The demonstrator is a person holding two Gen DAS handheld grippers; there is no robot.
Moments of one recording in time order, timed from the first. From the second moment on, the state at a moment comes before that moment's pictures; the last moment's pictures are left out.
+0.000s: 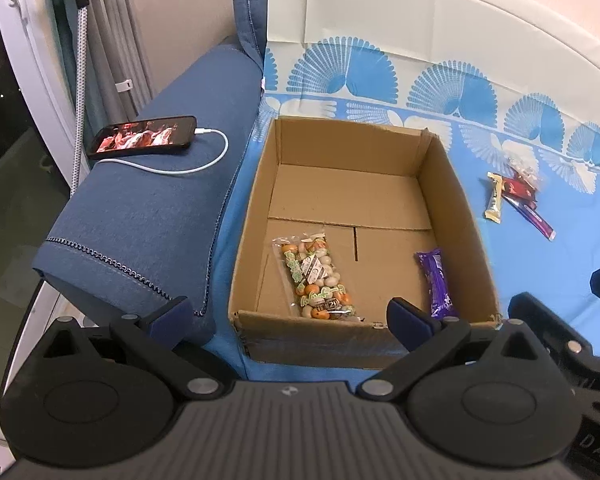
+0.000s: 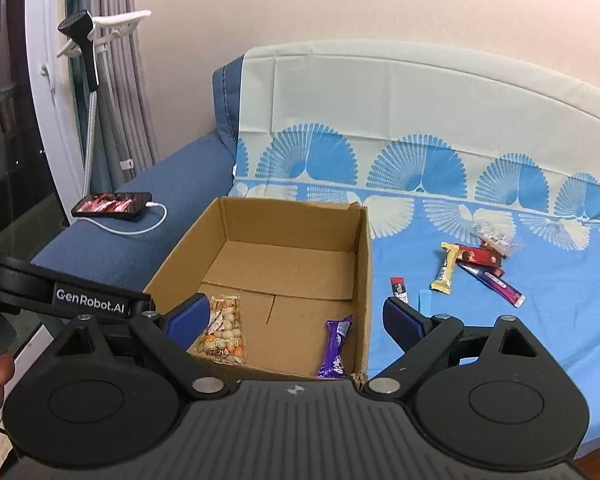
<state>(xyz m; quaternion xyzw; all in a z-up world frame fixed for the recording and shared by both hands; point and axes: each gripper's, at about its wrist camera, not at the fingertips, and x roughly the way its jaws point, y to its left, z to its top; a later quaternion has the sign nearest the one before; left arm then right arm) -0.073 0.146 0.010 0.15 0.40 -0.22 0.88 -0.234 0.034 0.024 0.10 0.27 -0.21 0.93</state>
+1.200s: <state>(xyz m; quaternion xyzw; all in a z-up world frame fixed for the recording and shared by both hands) -0.078 0.143 0.011 0.16 0.40 -0.23 0.87 -0.235 0.040 0.026 0.11 0.27 -0.21 0.93</state>
